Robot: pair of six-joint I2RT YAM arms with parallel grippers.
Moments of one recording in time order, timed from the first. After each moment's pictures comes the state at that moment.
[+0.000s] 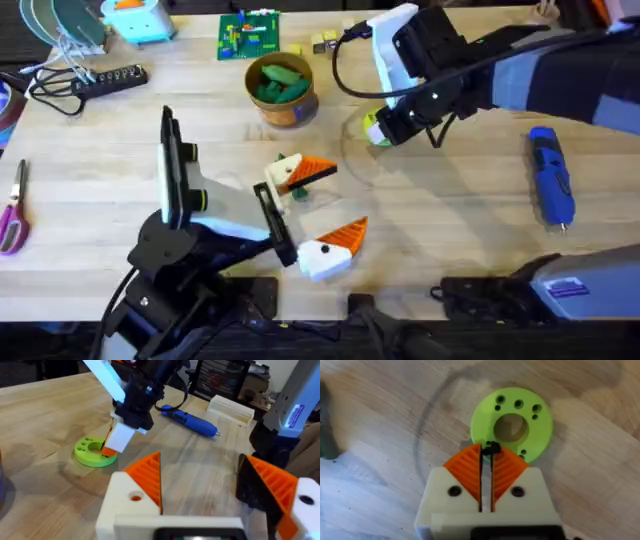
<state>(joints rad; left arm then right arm) -0.55 0.01 0.01 -0.06 0.61 -0.22 0.47 1.64 1.05 -0.62 -0.08 -0.06</state>
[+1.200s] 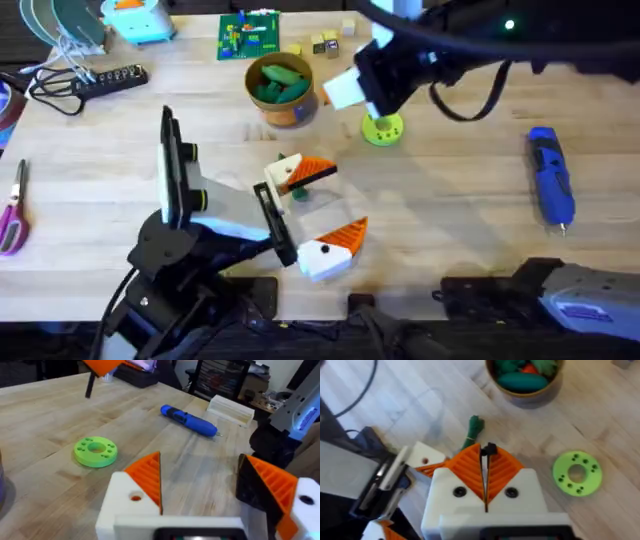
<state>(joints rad) -0.55 0.01 0.01 -0.06 0.61 -0.22 0.68 1.39 1.37 -0.82 -0.26 -0.01</state>
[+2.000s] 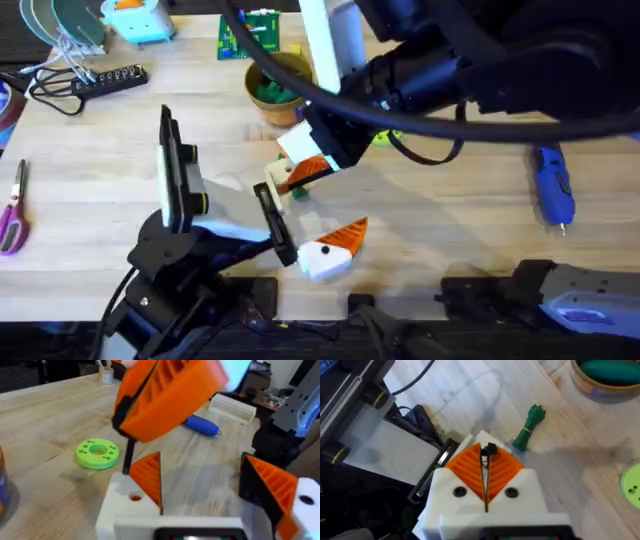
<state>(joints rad) -0.55 0.01 0.01 -0.06 0.61 -0.19 0.89 1.42 1.37 -0.82 -0.33 0.12</state>
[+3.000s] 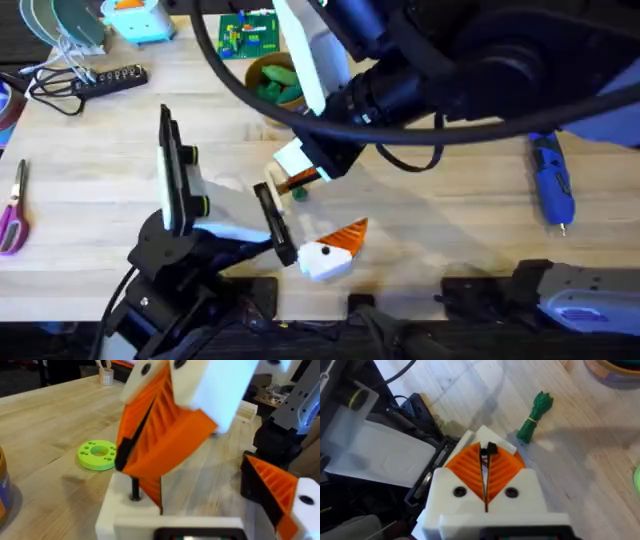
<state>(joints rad) -0.55 0.01 0.01 -0.06 0.61 -0.17 0.91 1.47 1.38 -0.86 -0.33 0.14</state>
